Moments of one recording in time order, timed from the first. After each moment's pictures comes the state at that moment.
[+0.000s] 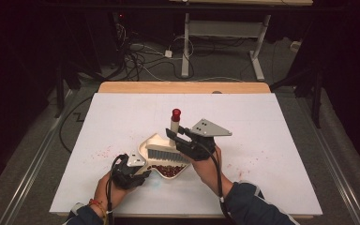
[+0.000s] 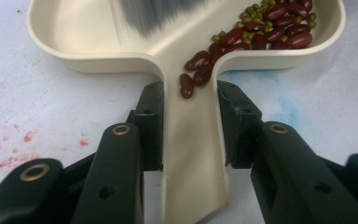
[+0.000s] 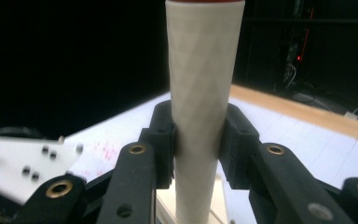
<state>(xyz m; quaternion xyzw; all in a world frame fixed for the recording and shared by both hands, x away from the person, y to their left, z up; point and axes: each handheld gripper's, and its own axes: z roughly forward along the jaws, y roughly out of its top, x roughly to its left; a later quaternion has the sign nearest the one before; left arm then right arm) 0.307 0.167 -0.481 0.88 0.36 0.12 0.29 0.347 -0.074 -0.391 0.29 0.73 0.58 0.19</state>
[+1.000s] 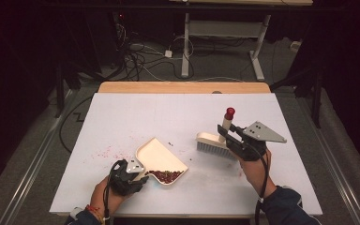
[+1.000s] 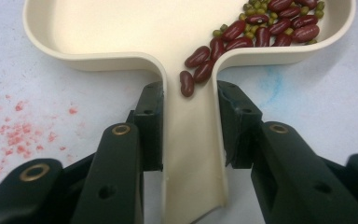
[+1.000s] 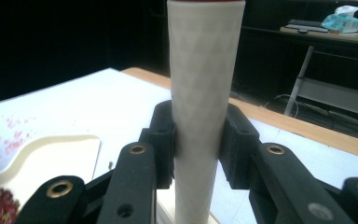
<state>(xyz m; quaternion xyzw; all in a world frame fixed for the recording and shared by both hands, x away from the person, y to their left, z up) 0.291 0.168 -0.482 0.88 0.36 0.13 0.27 0.345 -0.197 -0.394 0.33 0.72 0.54 0.30</state>
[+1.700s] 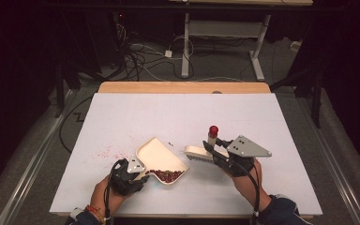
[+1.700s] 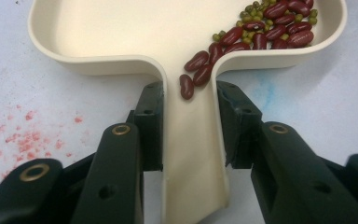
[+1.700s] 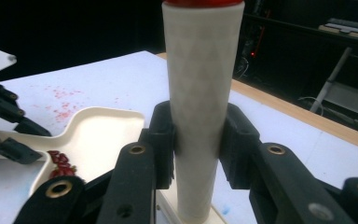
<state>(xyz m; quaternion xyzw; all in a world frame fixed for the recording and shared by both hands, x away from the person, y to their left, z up) 0.290 0.166 -0.475 0.88 0.36 0.13 0.27 0.310 -0.163 -0.399 0.28 0.76 0.52 0.28</state>
